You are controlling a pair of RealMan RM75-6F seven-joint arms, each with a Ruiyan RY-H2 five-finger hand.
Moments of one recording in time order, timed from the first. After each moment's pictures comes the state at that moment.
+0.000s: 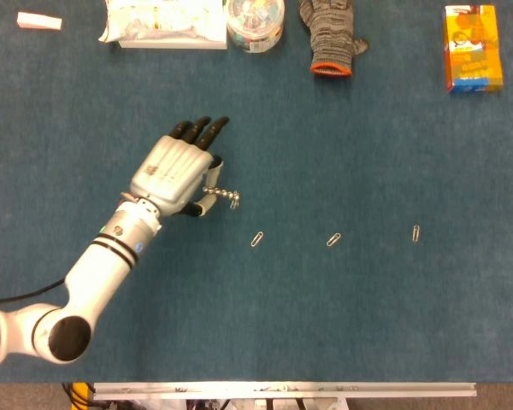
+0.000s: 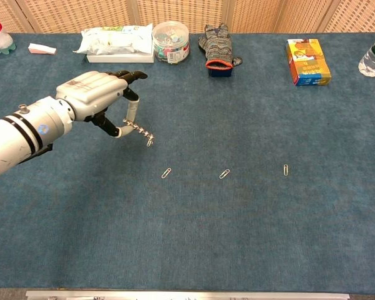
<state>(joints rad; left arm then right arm) -0.75 -1.45 -0.15 -1.79 0.94 0.95 0.67 -0.03 -1.09 0.11 -1.45 -1.63 1.86 0.46</state>
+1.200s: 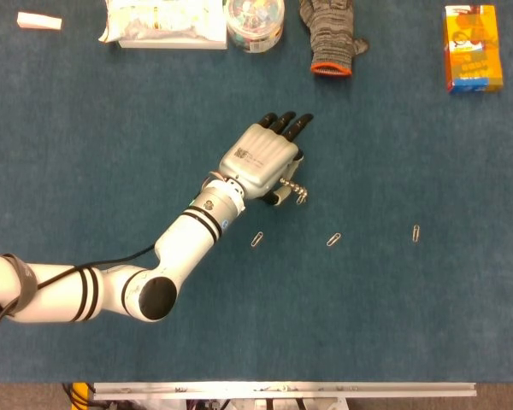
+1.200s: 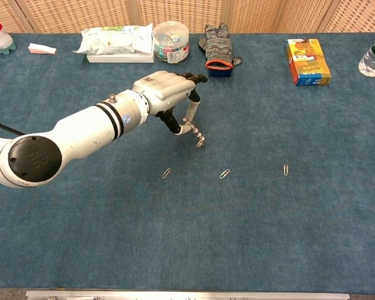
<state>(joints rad) -1.05 -1.68 -0.20 -1.55 0.74 0.87 0.69 -0.13 -1.11 0.14 -1.34 -1.56 1.91 0.61</state>
